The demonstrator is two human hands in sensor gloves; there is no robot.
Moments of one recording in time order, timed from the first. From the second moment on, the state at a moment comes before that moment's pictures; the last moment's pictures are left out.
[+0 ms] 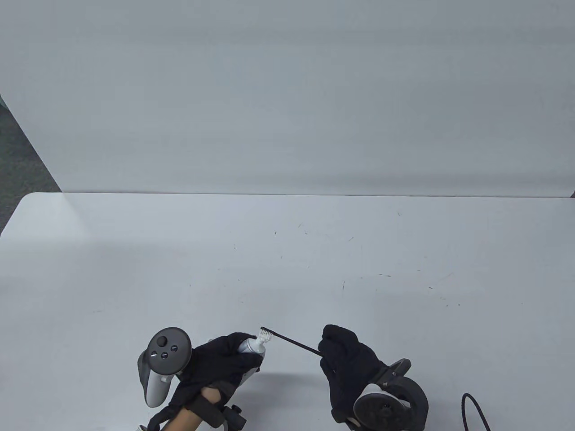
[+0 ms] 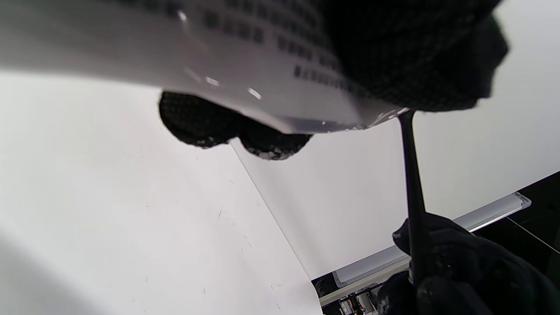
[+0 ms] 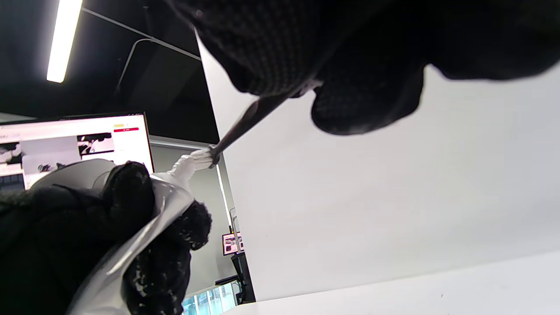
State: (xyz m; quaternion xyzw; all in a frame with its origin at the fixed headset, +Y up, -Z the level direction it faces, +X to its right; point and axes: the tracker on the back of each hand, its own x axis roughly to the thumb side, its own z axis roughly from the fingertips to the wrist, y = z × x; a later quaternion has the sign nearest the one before) left_hand -0.200 -0.687 -0.268 -0.05 -0.12 0.54 0.83; right_hand 0.097 -0.648 -0.219 0.27 -0.26 0.88 0.29
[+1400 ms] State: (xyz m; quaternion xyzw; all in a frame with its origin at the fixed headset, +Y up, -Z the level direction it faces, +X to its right) left_hand -0.211 -0.660 -0.255 0.12 -0.07 0.37 0.92; right_hand 0.190 -0.719 -0.281 -0.08 -0.08 0.78 0.62
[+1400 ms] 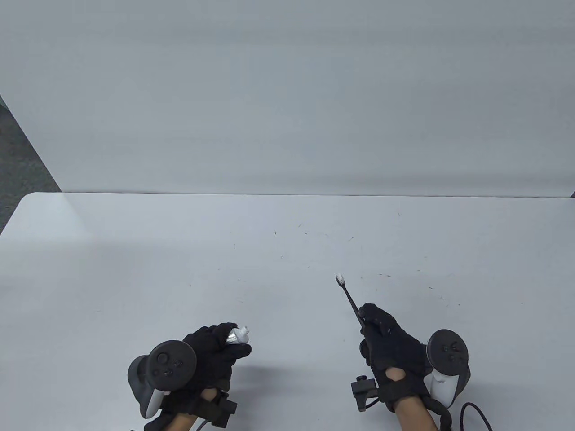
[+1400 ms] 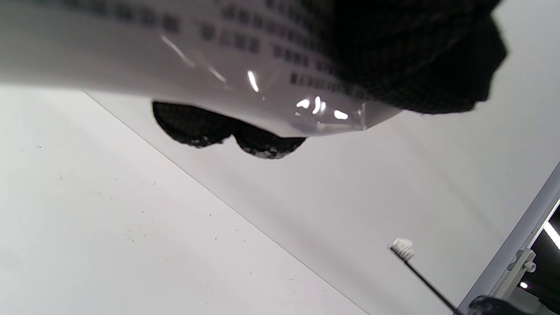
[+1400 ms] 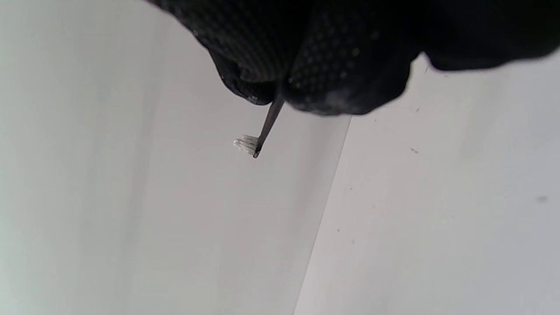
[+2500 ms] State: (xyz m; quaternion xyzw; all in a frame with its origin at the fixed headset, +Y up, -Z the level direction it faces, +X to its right) left_hand -0.204 -0.665 -0.254 0.09 -0.09 0.41 0.91; right_hand 0.130 -0.771 -0.313 -0.03 0.05 0.99 0.13
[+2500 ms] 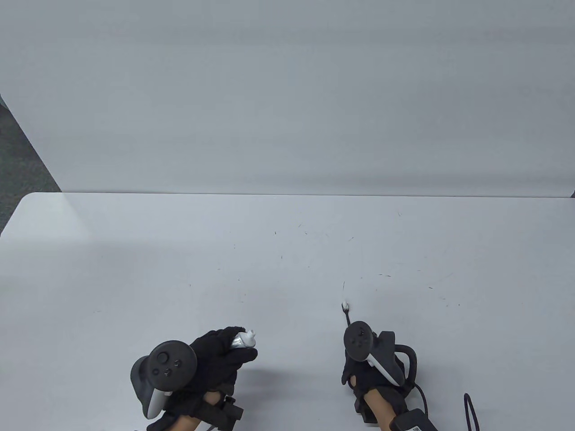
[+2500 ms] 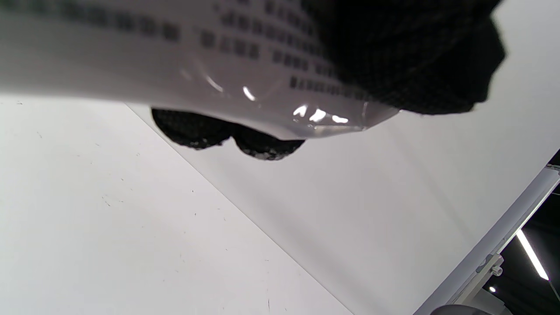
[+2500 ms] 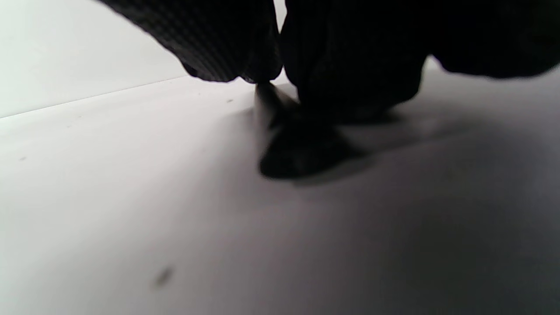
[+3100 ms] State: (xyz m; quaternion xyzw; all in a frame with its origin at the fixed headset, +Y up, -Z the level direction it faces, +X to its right) left_hand -0.208 -0.665 -0.253 0.09 -0.09 0.44 0.89; right_hand 0.163 -0.764 -0.312 -0.08 0.10 0.96 0.26
